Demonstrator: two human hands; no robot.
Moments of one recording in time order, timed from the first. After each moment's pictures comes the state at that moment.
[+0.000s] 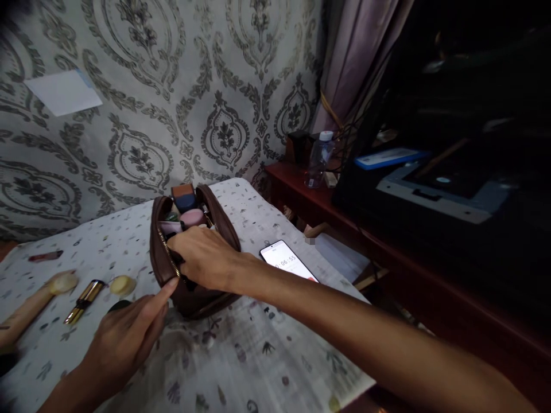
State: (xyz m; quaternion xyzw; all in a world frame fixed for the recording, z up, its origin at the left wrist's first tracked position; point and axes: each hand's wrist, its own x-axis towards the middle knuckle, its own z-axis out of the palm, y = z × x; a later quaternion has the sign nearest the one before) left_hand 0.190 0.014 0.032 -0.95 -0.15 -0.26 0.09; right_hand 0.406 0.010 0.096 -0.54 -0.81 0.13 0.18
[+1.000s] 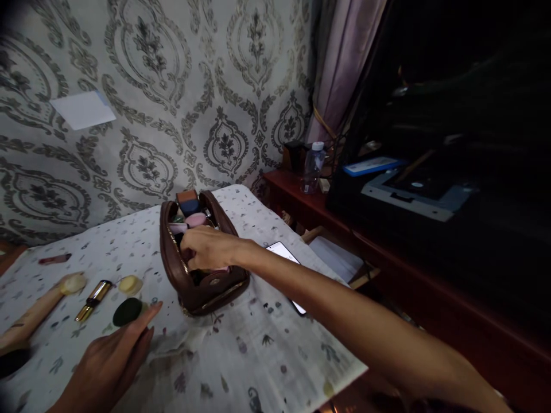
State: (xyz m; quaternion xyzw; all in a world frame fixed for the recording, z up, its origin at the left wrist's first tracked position) left_hand 0.150 -0.004 0.019 -0.94 -0.17 -0.27 0.15; right_hand 0.409 0.017 0.105 -0.50 -0.84 0.18 0.11
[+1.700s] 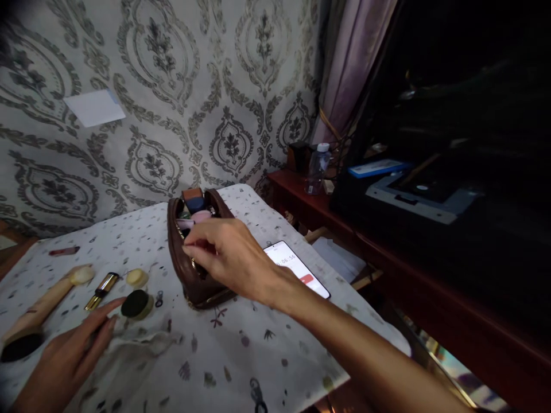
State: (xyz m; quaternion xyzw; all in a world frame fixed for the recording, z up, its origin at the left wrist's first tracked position) left_hand 0.084 0.013 0.024 -0.92 -0.31 -0.24 0.08; right_hand 0.409 -0.047 0.117 -0.49 -0.73 0.13 0.45
